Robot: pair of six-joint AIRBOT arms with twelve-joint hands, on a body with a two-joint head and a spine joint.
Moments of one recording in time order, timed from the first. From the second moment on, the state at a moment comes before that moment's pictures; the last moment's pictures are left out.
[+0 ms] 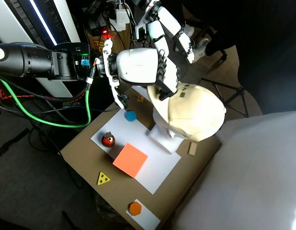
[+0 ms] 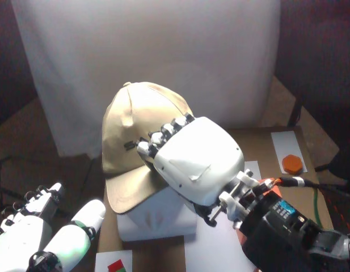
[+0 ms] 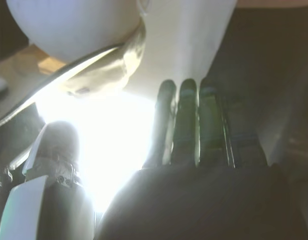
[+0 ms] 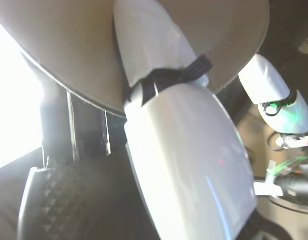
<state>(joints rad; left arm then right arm) 1.25 -1.27 0.76 -1.12 -1.57 0.99 -0.64 -1.55 1.12 0.40 0.98 -1.78</state>
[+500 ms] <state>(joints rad) 1.26 -1.27 0.76 -1.10 -1.59 0.99 -0.68 -1.56 1.11 0.40 0.91 -1.78</state>
